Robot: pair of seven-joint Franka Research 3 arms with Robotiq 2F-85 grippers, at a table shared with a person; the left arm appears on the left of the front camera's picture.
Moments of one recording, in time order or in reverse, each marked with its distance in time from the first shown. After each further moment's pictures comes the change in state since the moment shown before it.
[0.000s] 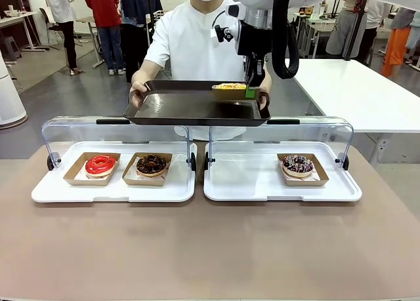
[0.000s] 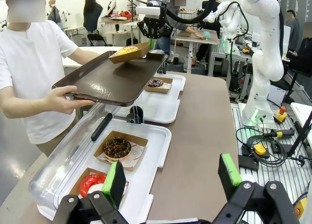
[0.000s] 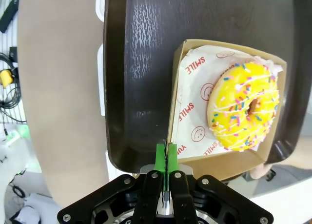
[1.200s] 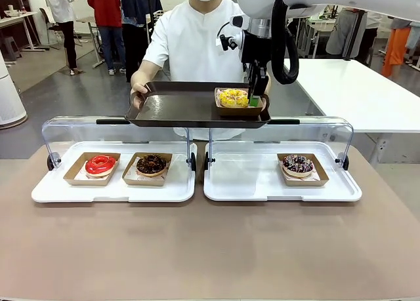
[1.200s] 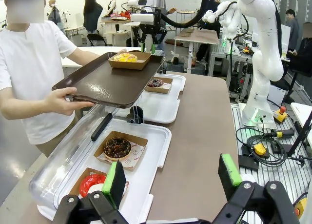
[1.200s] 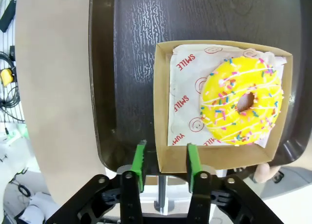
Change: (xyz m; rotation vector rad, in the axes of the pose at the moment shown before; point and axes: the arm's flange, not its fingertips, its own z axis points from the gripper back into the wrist) left arm 0.000 0.000 0.000 0.000 0.000 0.000; right arm -0.011 -0.018 -0.023 0.043 0.004 -0.019
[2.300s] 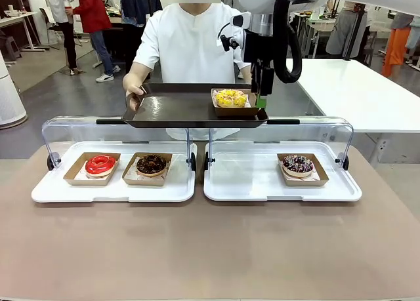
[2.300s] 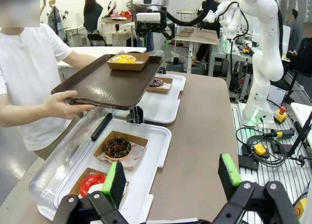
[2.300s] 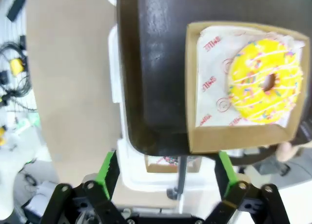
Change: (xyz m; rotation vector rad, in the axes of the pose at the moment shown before) left arm 0.000 0.000 0.000 0.000 0.000 0.000; right arm 0.001 0.029 0.016 0.039 0.066 0.008
